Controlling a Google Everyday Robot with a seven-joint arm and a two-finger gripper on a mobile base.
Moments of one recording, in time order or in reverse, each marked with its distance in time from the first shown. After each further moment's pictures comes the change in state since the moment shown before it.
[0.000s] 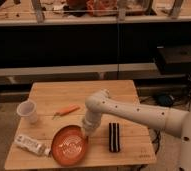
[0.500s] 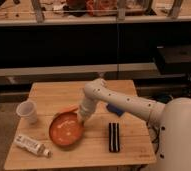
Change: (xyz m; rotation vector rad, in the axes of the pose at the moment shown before) arm 0.092 0.035 -0.014 0.040 0.092 0.037
